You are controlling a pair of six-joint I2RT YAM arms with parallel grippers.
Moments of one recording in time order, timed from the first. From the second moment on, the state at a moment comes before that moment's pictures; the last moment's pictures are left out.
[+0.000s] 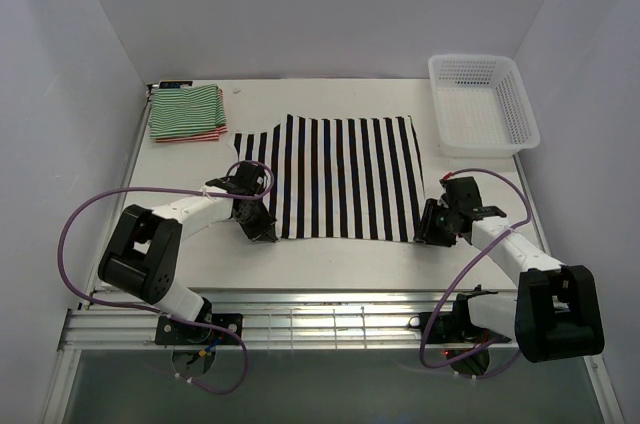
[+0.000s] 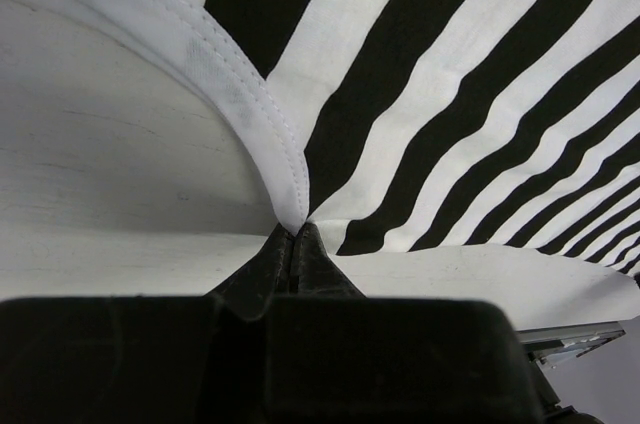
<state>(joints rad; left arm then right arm) -0.42 1.54 0.79 -0.54 0.14 -0.95 0.16 1.17 0.52 -0.44 -0.18 0.37</state>
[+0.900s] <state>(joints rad) -0.42 1.53 0.92 -0.65 0.09 -0.92 0.16 1.17 0.63 -0.53 -0.16 0.35</state>
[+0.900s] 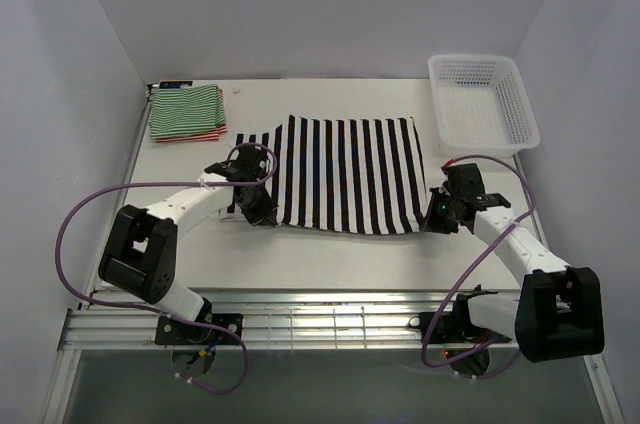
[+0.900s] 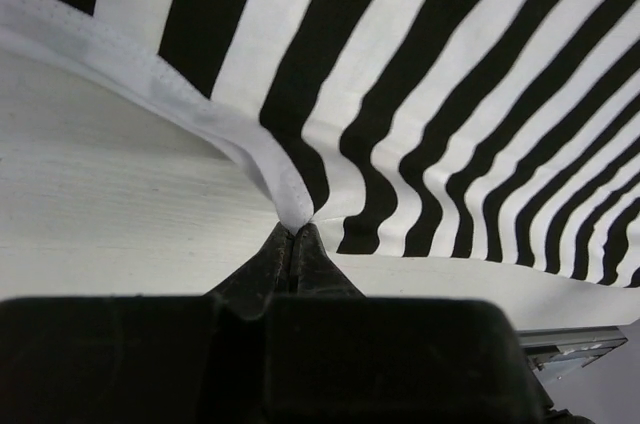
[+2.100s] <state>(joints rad) -0.34 1.94 1.45 -0.75 0.08 -0.71 0.14 1.51 1.00 -0.56 -0.13 0.33</state>
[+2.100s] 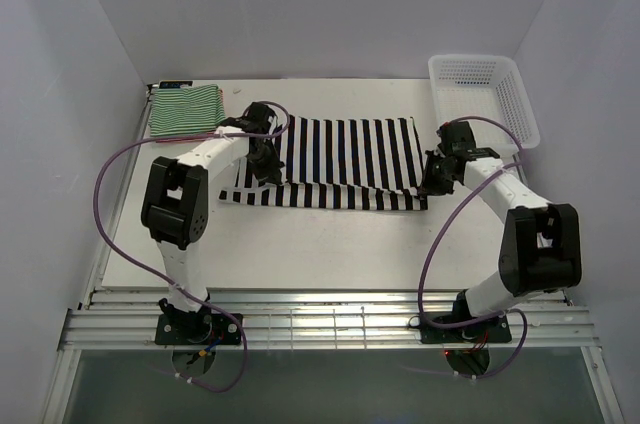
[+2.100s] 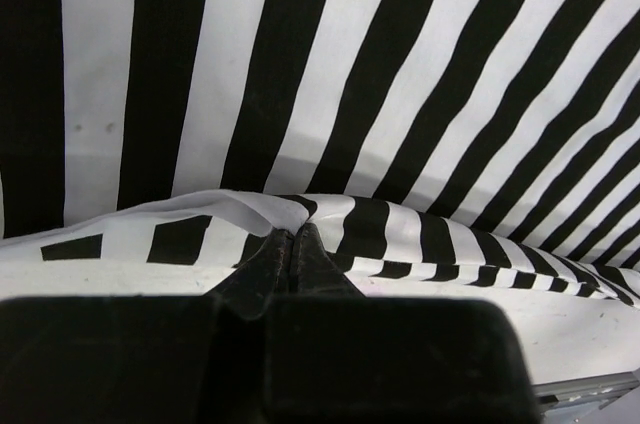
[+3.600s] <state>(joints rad) -0.31 1.94 1.44 -0.71 0.09 -0.69 0.17 1.54 0.96 -0.41 -0.31 0.23</state>
